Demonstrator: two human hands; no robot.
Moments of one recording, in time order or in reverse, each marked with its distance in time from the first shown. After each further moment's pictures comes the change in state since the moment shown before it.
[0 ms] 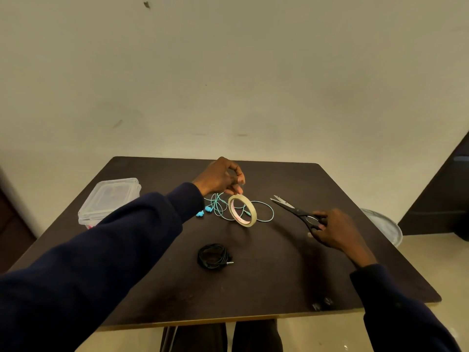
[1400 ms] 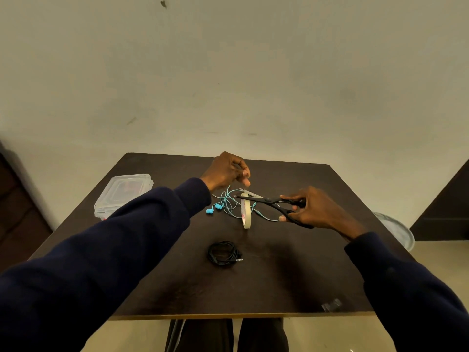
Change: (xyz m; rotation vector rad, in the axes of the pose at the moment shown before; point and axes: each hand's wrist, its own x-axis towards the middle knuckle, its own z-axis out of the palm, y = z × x) left_hand 0.001 -0.015 -0.012 -0.021 0.104 0.098; right_hand 0.018 -0.083 -0.018 0.081 -0.165 -0.426
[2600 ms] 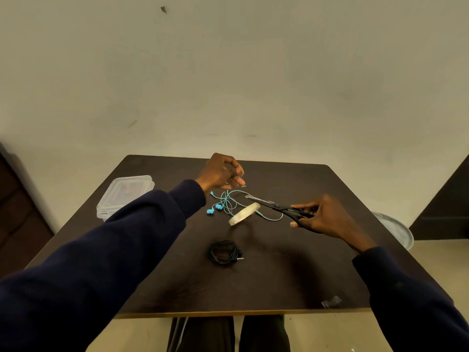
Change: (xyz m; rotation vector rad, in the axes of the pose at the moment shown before) left_hand -0.016 0.010 -0.009 -0.094 0.049 -0.176; right_hand -0.026 0.021 0.005 0.042 0.101 0.122
